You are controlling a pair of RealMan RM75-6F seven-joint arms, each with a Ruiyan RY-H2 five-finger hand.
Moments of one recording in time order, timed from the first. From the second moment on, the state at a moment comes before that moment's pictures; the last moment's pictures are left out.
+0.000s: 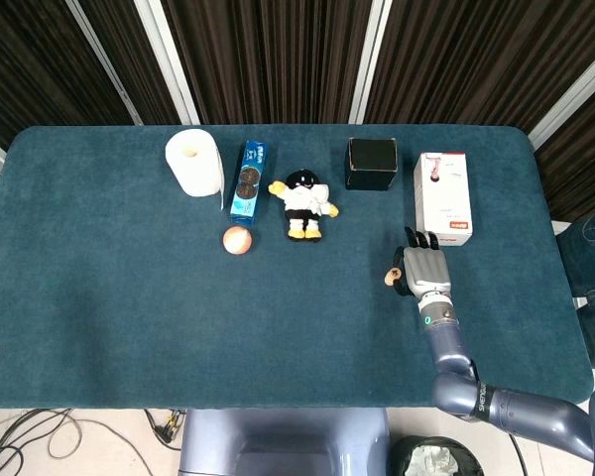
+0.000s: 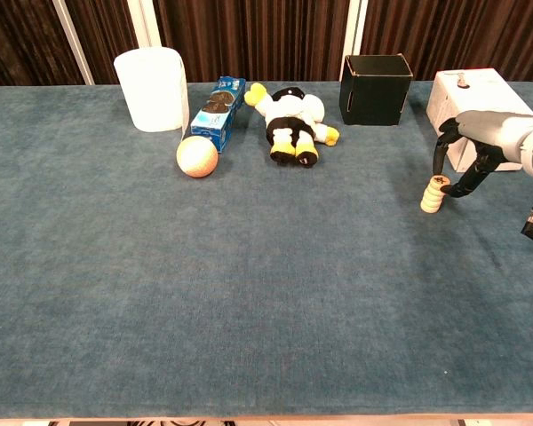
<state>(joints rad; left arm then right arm) -0.07 -0.96 -0.10 -1.82 1.08 1.37 0.14 0.79 -1.50 0.22 -1.53 -0.51 1.03 -0.60</state>
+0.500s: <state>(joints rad) -0.07 -0.96 -0.10 -1.82 1.08 1.37 0.14 0.79 -1.49 0.22 -1.54 -0.53 1.04 -0.58</state>
